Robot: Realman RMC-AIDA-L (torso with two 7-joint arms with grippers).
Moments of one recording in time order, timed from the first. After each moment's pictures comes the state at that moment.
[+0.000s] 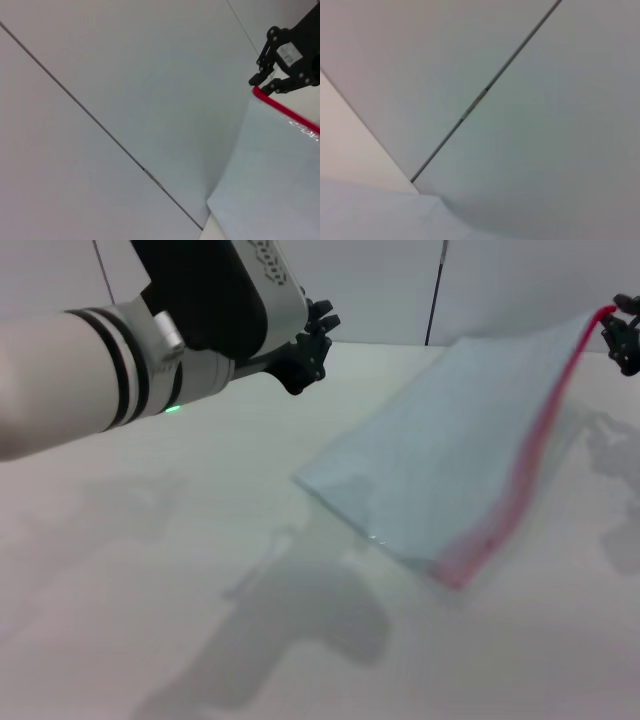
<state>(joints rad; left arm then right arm) -0.24 -2.03 1.82 1.86 2.66 0.74 -2.36 0.45 2.03 -1.40 -1.11 -2.26 -0.44 1.76</state>
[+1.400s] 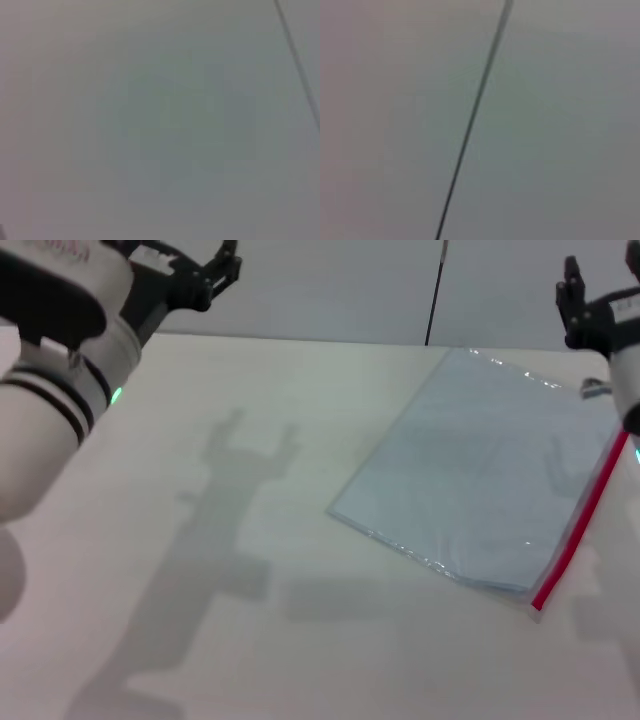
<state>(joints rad) -0.20 -2.03 1.86 1.33 2.41 -0.21 -2.50 0.30 2.03 -2.17 -1.08 -1.93 0.69 2.20</state>
